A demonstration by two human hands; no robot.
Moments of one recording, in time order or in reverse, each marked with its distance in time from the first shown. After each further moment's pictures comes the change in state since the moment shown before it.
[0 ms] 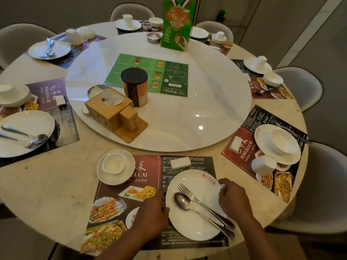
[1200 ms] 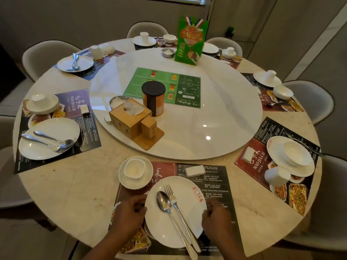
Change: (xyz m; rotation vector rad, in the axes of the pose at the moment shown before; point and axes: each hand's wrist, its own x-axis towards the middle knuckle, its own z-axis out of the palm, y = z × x) left_hand -0.021 -0.075 -0.066 -0.181 0.288 -0.140; right_hand -0.057 -0.069 0.060 0.229 -0.017 0.043
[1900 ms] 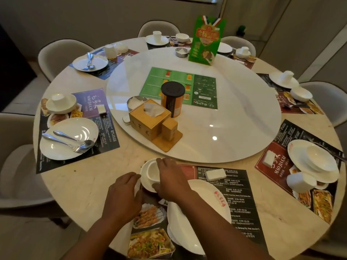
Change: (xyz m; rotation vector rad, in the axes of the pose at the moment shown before) left_hand 0.041 -0.010 -0.090 0.559 0.196 0.270; right_hand 0.024 -0.197 0.076 -0.380 -0.140 -0.776
